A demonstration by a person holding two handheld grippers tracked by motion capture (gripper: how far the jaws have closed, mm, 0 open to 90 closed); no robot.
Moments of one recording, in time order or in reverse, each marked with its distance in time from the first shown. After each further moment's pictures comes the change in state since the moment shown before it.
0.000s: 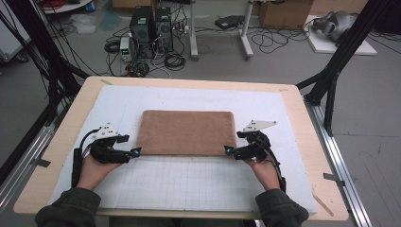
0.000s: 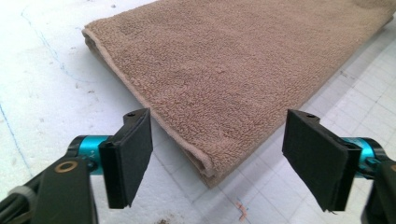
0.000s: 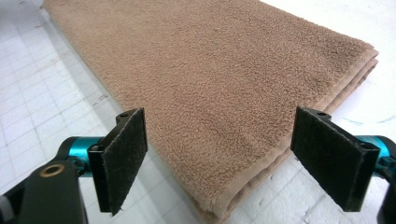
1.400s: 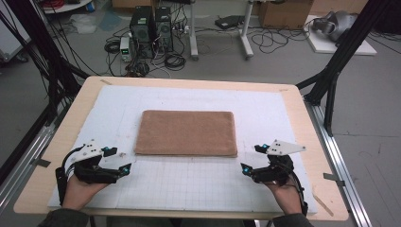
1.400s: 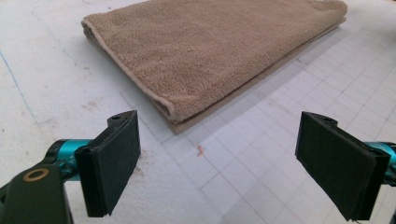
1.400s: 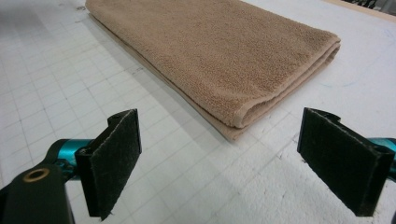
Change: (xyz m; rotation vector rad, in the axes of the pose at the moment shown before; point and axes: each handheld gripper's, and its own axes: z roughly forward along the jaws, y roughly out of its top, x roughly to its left) left arm -0.026 -0.032 -0.047 -0.067 -0.003 0.002; right arm 0.026 -0.045 -0.069 -0.098 -0.033 -0.032
